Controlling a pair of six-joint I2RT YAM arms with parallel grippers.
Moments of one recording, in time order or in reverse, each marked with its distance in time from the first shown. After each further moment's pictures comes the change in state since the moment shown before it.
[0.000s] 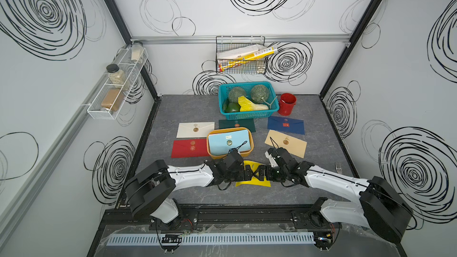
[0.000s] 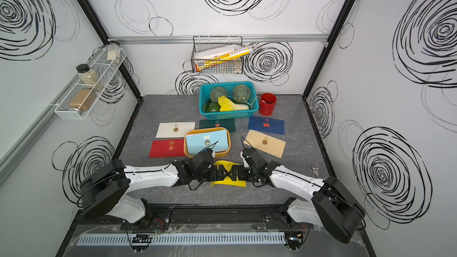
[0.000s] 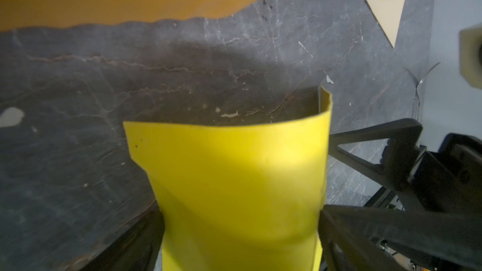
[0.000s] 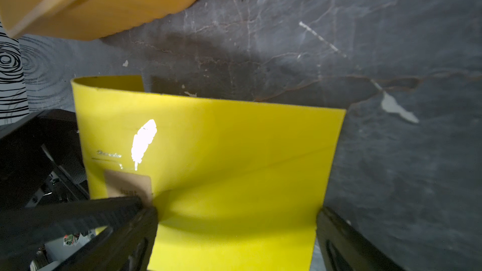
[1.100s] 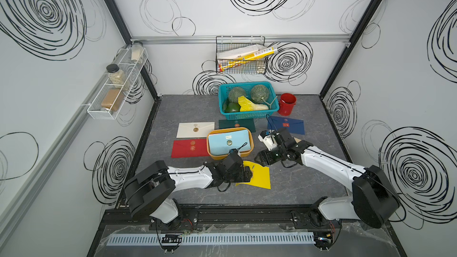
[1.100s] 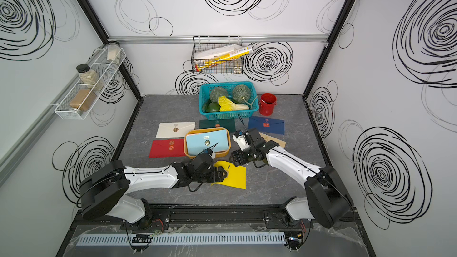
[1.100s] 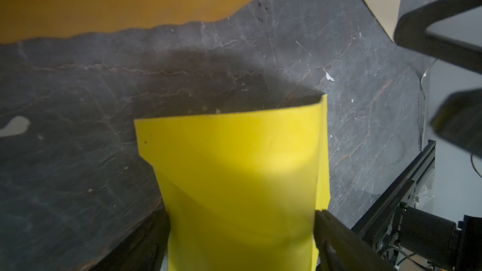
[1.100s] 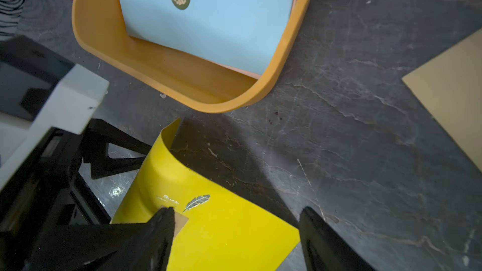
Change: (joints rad) left arm -0.006 -0.007 -0.029 0.031 -0.033 0.033; right arm -0.163 0.159 0.333 -0.205 -0.081 -0.606
